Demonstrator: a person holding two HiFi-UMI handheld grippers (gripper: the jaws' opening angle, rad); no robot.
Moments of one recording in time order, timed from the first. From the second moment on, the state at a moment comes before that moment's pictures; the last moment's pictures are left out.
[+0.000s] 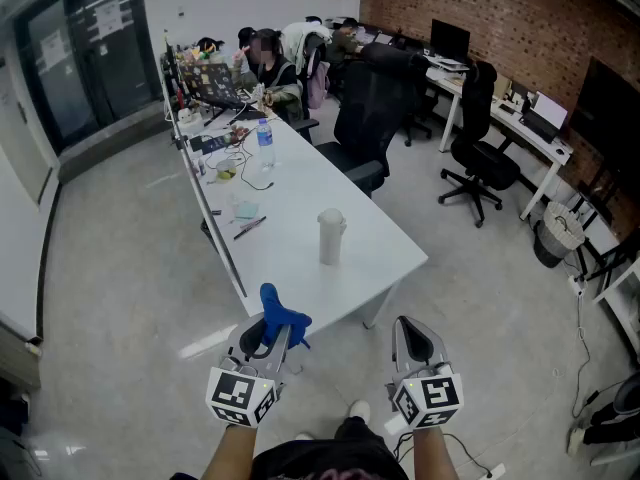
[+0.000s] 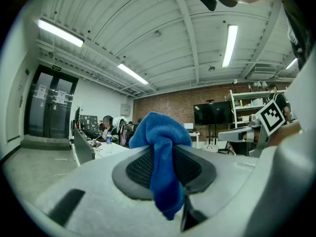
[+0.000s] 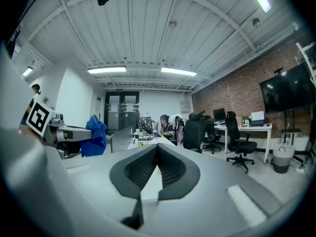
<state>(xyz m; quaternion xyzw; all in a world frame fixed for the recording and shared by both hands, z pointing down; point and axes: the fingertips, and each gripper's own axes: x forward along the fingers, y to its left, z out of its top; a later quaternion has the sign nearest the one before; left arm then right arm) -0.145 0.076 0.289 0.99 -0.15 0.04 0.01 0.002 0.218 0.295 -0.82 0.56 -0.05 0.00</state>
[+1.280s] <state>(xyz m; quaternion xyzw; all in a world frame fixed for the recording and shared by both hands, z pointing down) -0.151 0.090 0.305 0.99 -0.13 0.05 0.01 -0.010 0.231 0.304 -0.83 0.56 -0.04 0.01</state>
